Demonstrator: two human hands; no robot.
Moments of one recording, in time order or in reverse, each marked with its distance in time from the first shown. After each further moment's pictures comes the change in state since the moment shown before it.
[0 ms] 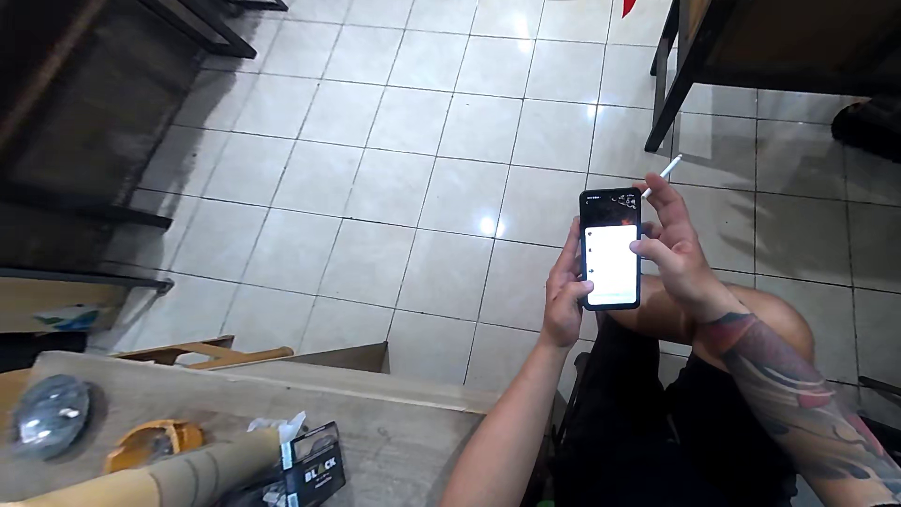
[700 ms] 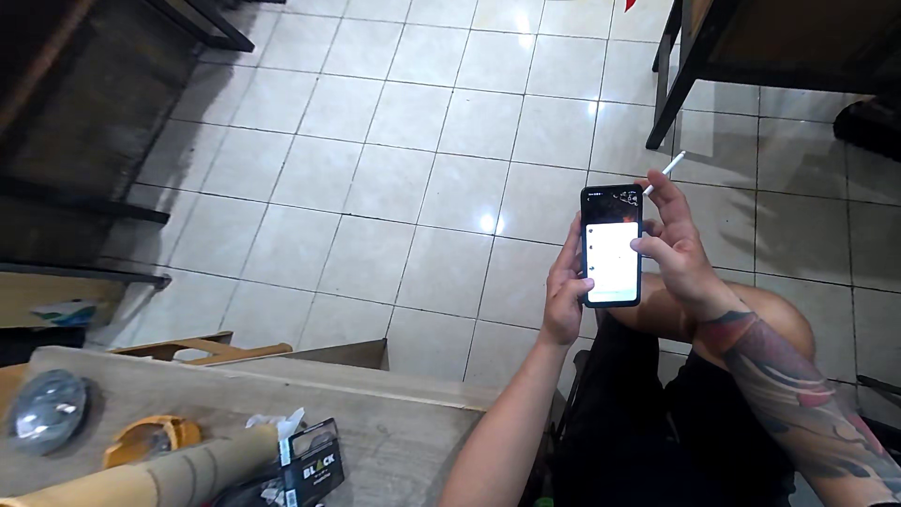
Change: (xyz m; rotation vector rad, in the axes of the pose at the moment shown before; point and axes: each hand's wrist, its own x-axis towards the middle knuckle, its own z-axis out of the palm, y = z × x) left_hand 0.000 0.002 0.001 -0.002 0.003 -0.010; right_hand -0.002 0.000 0.001 0.009 -0.001 0.003
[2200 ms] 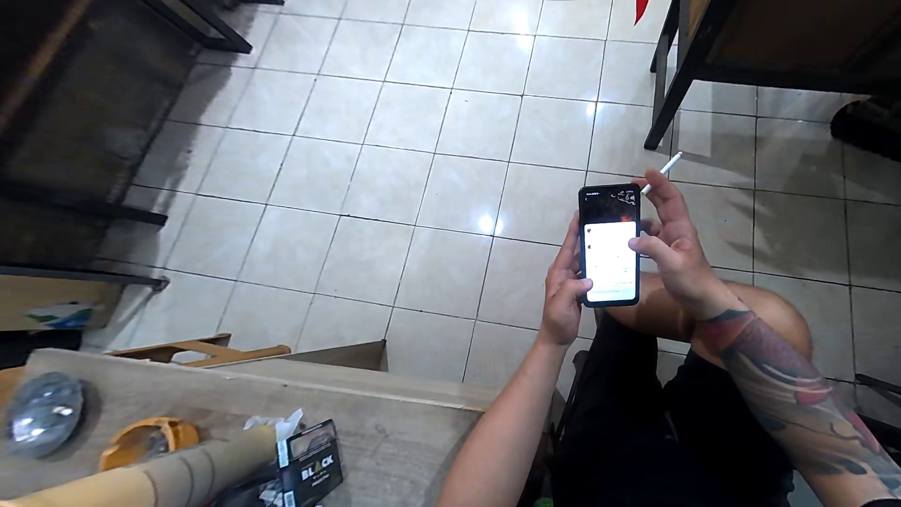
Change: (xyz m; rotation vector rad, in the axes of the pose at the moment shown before) left_hand 0.000 0.000 0.001 -0.009 -0.003 -0.001; right_hand 0.000 0.001 -0.002 -0.011 -0.011 -0.023
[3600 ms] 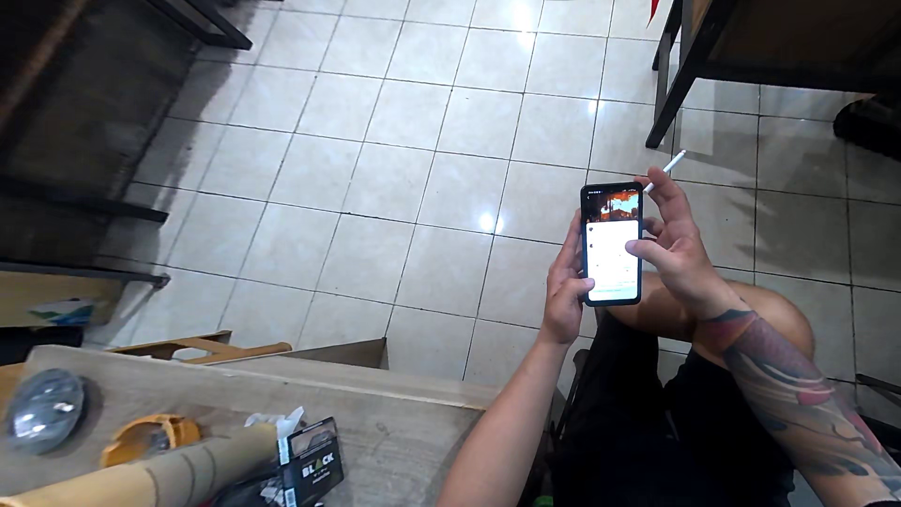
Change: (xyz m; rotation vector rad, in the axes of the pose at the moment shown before) left_hand 0.000 0.000 -0.001 0.004 -0.018 0.015; right_hand 0.001 -0.002 0.002 0.011 -0.004 -0.004
